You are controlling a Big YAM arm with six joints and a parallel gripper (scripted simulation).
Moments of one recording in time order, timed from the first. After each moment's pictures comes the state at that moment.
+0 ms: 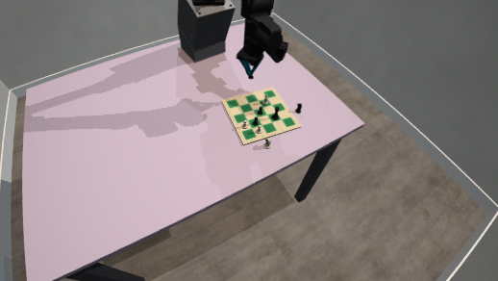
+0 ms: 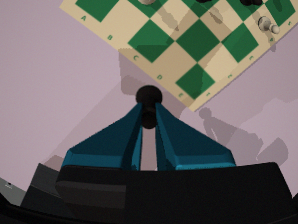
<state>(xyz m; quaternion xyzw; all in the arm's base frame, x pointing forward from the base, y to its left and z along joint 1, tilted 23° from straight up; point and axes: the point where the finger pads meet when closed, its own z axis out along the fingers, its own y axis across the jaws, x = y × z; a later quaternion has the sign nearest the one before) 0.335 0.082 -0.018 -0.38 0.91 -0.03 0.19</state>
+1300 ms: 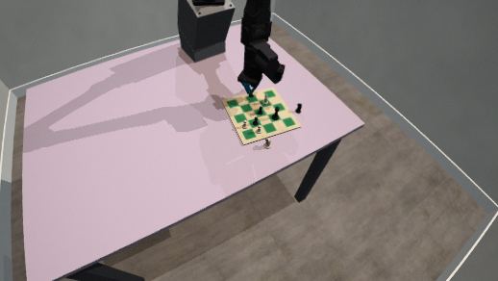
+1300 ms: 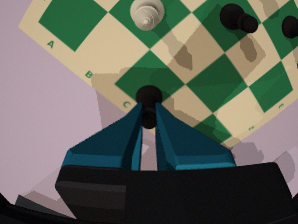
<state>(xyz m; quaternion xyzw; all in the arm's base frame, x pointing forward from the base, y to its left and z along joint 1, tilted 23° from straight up) 0.373 0.095 -0.093 -0.40 0.89 -0.03 0.20</state>
